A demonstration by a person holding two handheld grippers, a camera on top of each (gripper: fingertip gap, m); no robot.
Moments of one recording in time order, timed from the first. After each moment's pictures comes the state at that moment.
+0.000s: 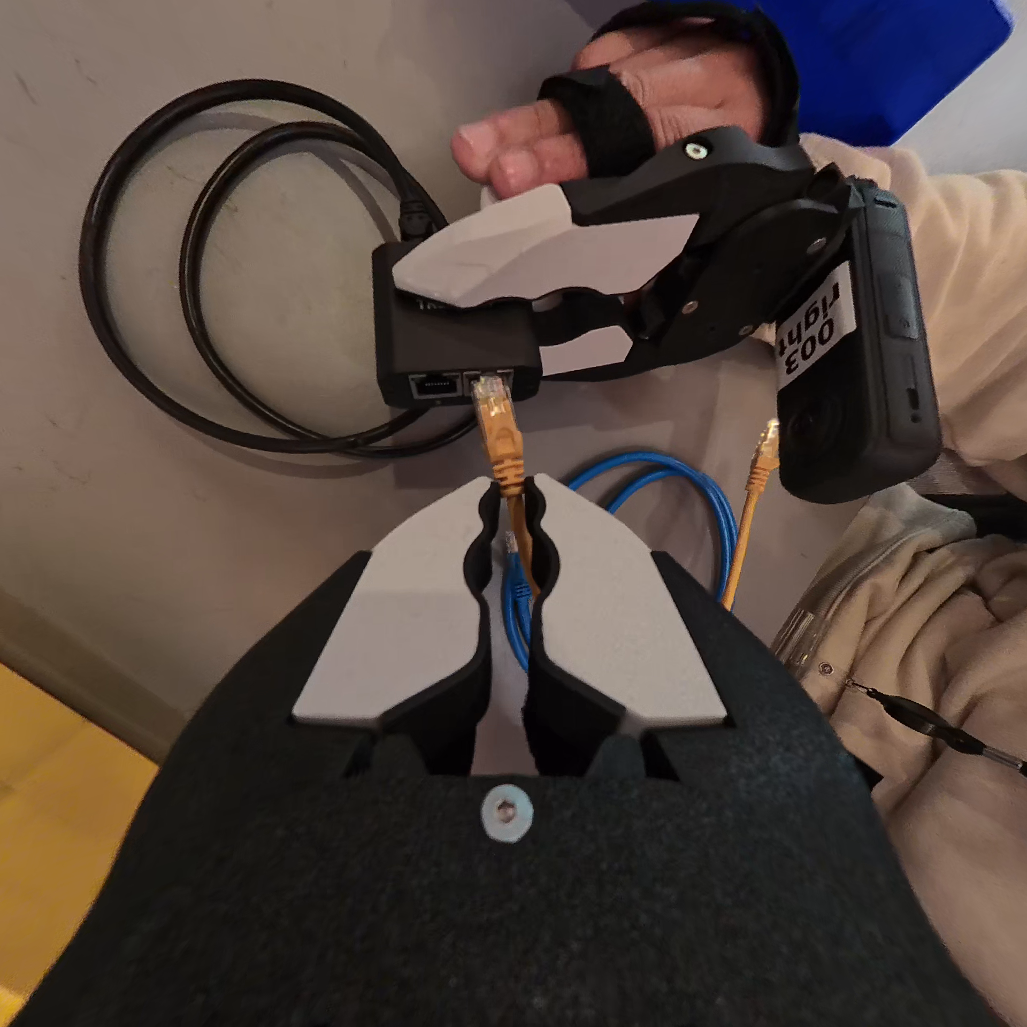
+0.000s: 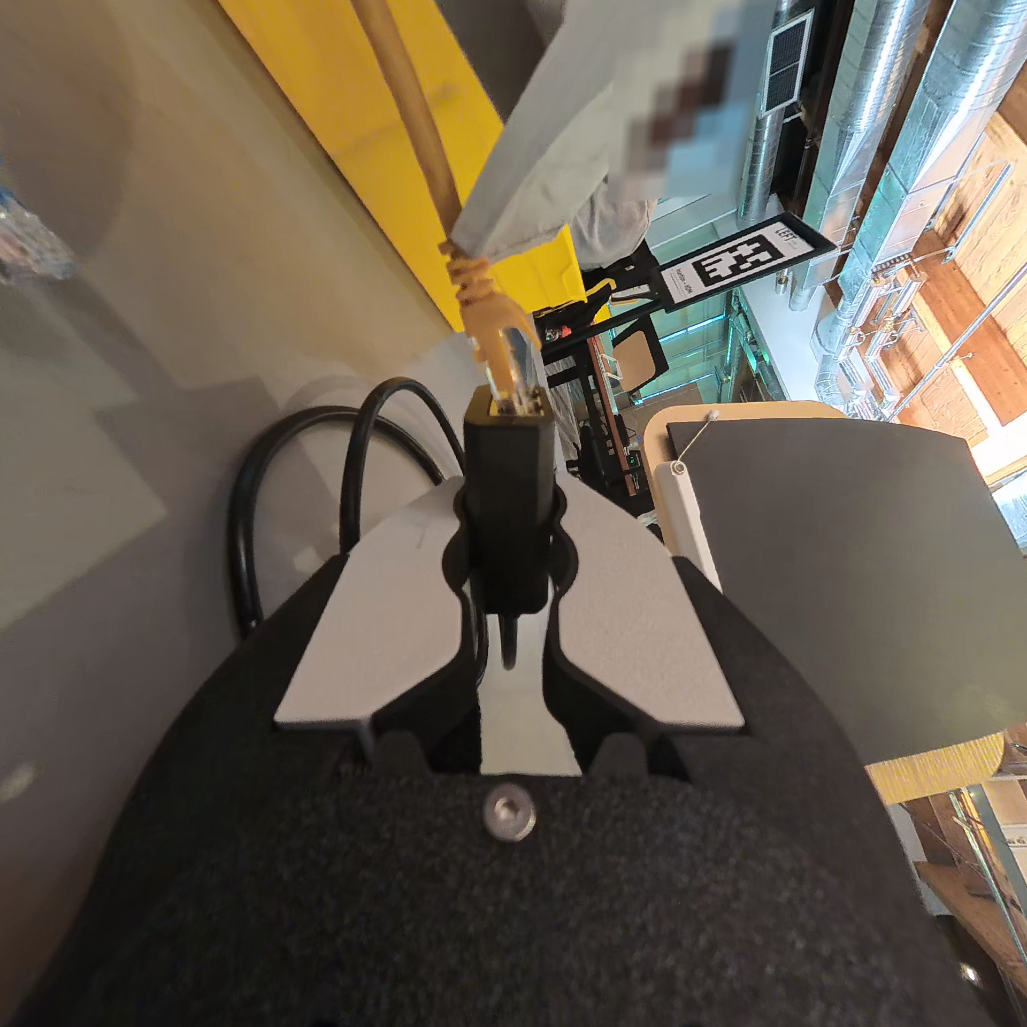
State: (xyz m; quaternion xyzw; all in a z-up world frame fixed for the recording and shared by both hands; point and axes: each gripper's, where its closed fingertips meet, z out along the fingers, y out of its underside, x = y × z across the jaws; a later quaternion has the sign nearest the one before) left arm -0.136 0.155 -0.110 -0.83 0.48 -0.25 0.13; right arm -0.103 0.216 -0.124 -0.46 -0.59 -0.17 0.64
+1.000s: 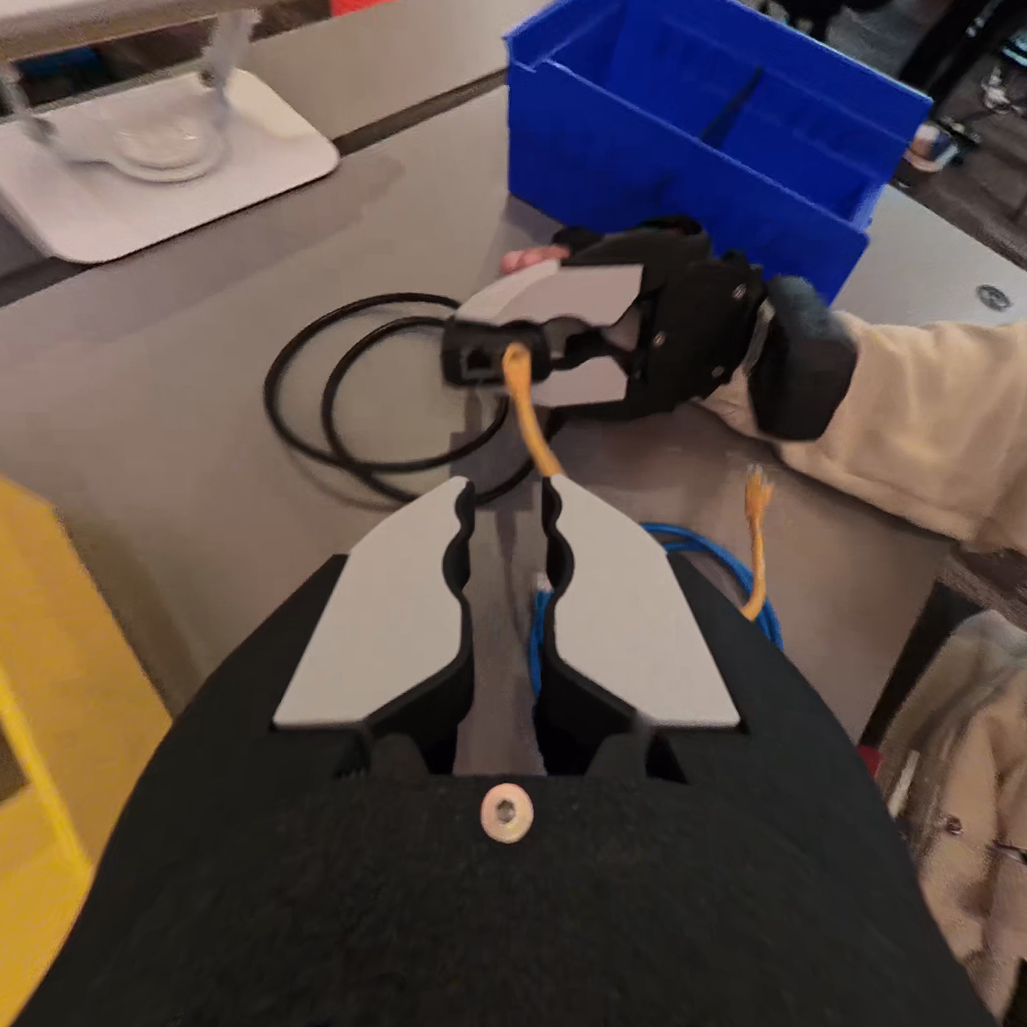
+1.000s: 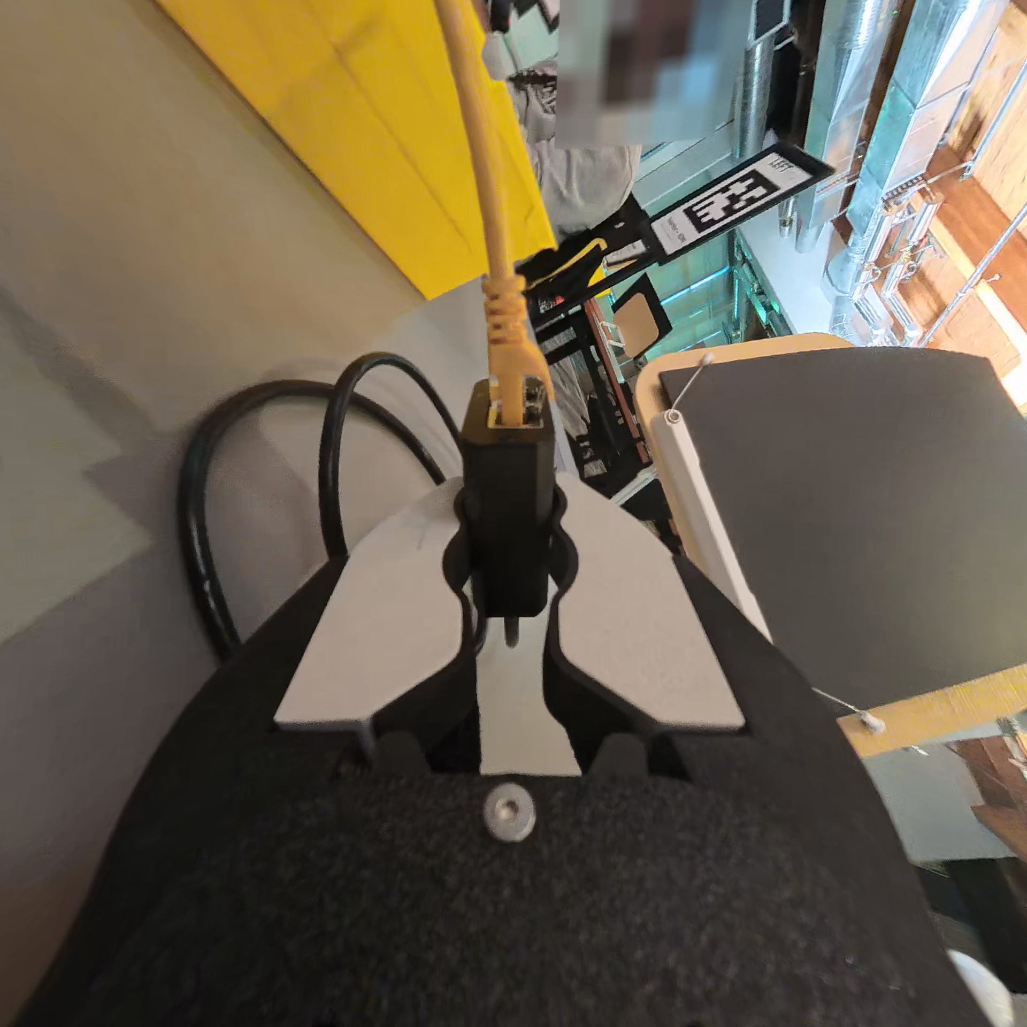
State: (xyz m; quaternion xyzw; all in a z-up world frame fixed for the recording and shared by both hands) left arm -0.156 0.155 -0.069 -0.78 0.43 -0.28 0.36; right arm -0.082 0.227 -0.120 -0.50 -0.55 -0.15 0.65
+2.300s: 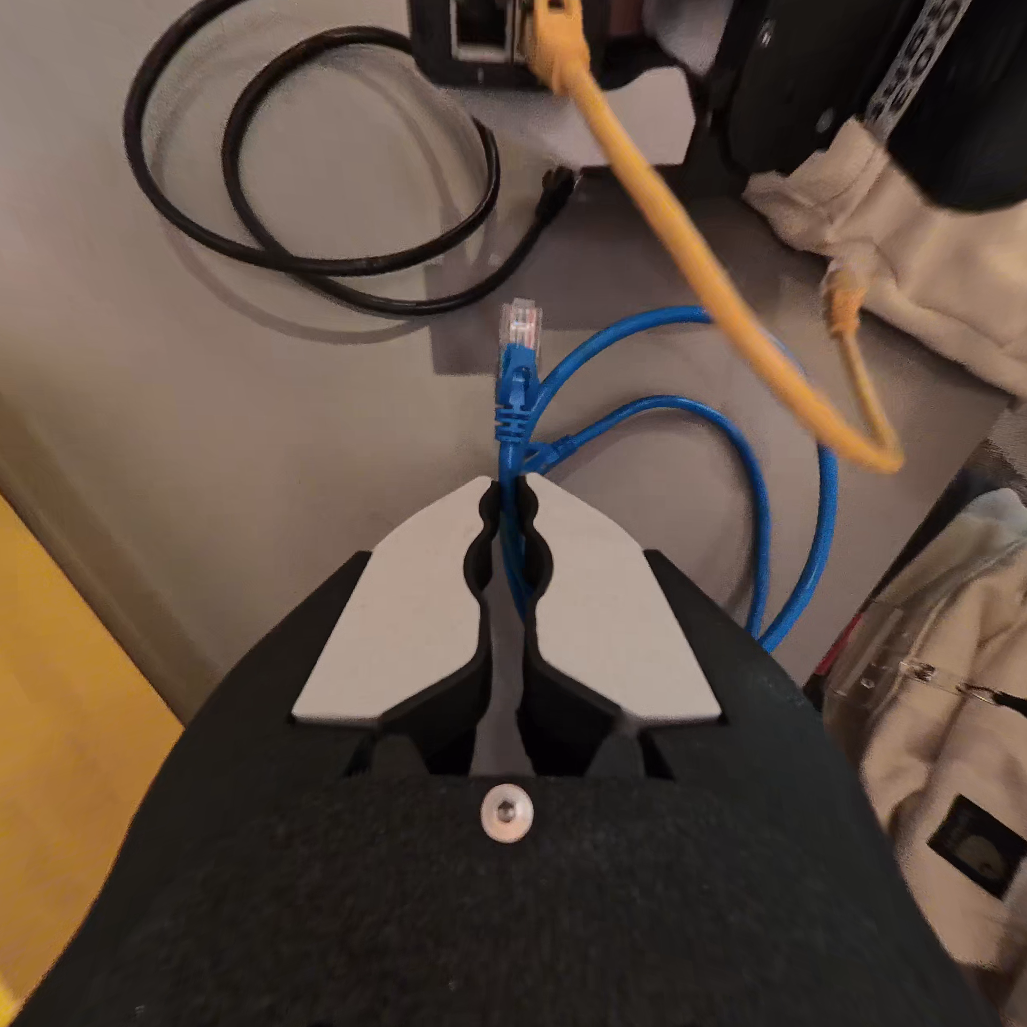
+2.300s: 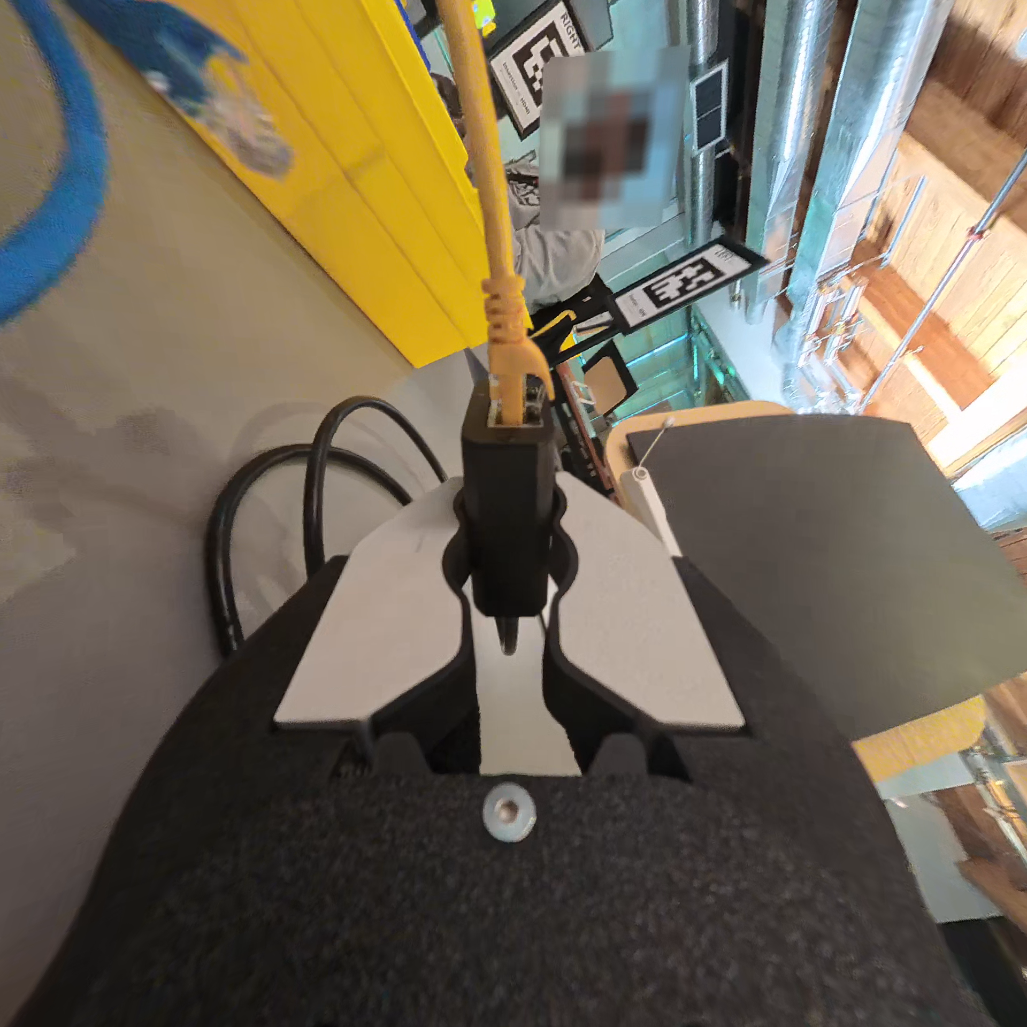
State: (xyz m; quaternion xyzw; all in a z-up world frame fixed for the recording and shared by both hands) left arm -0.194 0.111 -0.136 -0.83 0.44 -0.24 0.26; right arm -0.097 0.207 -0.102 -0.45 -0.55 -0.14 0.69
